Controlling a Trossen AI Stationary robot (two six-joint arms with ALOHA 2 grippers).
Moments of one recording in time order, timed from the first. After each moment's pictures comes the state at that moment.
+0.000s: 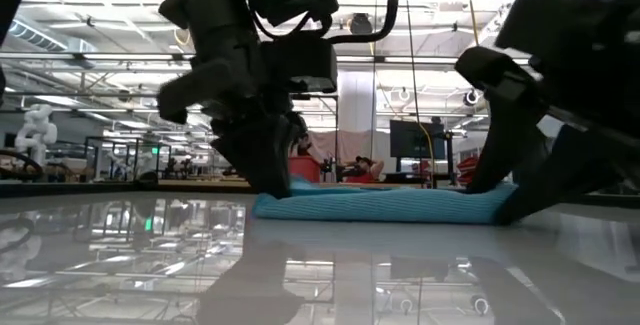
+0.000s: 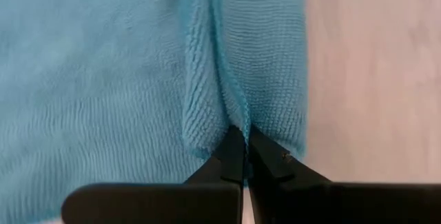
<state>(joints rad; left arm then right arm) -0.23 1.94 1.19 -0.44 0.01 -0.04 0.63 1.83 0.94 -0.33 0.62 0.07</state>
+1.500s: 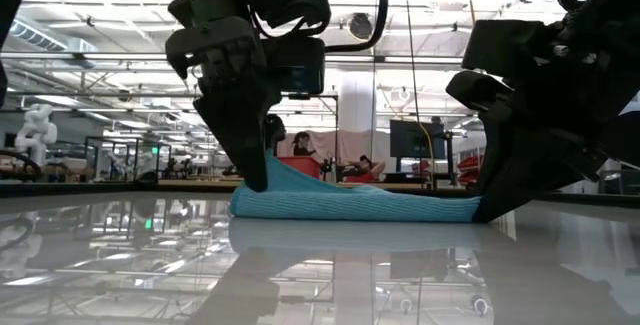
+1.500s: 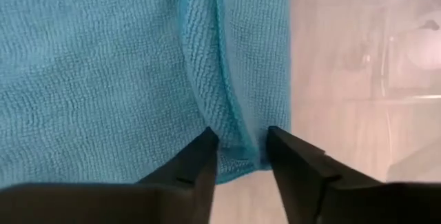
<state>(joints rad) -0.15 1.87 1.17 -0.47 0.21 -0.20 0.58 1.83 0.94 -0.35 0.53 0.20</state>
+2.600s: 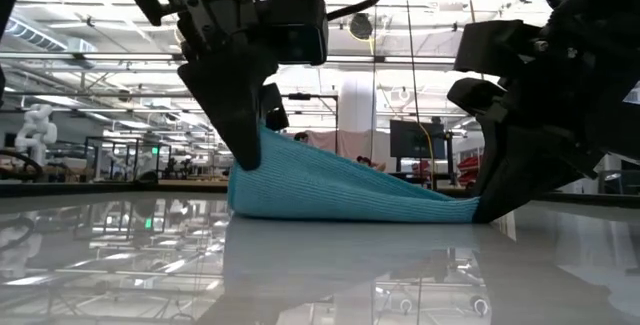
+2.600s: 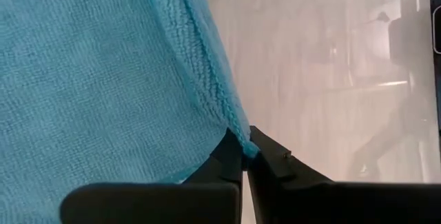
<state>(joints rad) -0.23 1.87 1.21 -0.48 0.30 -0.23 0.56 1.83 0.94 -0.37 0.49 0.28</state>
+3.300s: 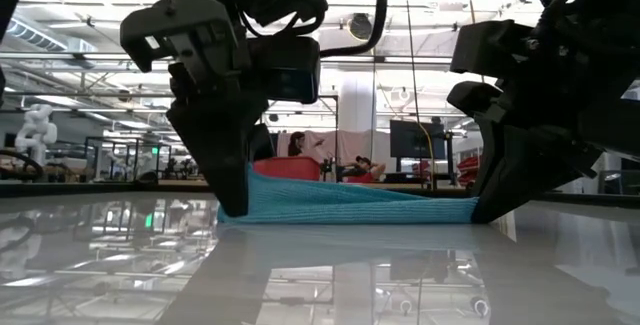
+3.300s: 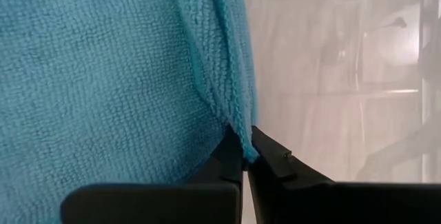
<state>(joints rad) -0.25 1.92 1.16 -0.41 0.27 -0.31 0.55 1.82 0.94 -0.37 0.46 0.31</state>
